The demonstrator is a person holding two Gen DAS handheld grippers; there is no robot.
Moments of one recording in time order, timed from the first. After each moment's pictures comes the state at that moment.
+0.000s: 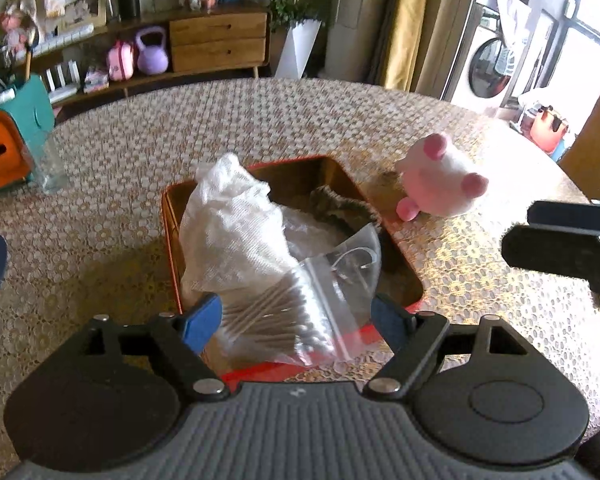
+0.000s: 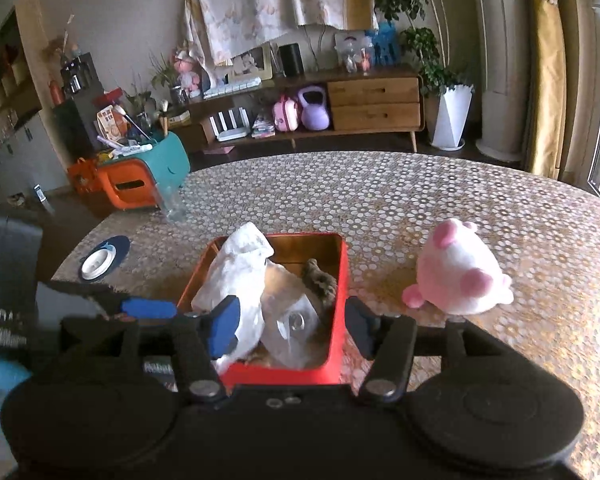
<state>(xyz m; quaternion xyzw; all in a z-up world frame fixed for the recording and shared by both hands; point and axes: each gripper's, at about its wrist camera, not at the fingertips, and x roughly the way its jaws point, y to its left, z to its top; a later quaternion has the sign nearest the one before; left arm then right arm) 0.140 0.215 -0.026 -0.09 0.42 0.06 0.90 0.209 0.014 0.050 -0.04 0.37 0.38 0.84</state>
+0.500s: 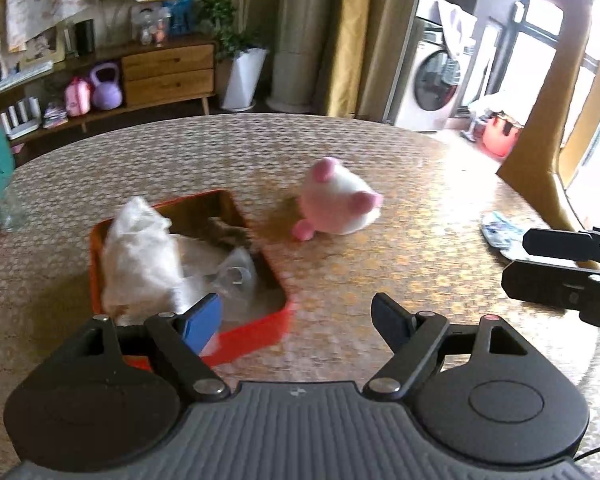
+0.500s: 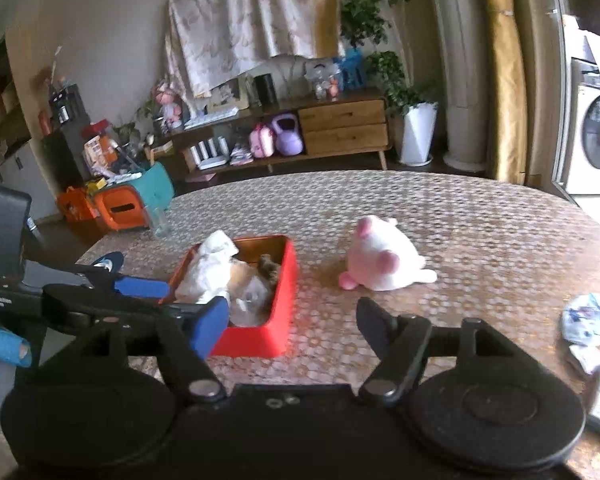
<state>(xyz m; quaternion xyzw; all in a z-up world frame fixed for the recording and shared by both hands) 0.123 0.135 0.019 -0.08 0.39 -0.01 0.92 0.178 -0.090 0.081 -0.02 0.34 0.35 0.87</state>
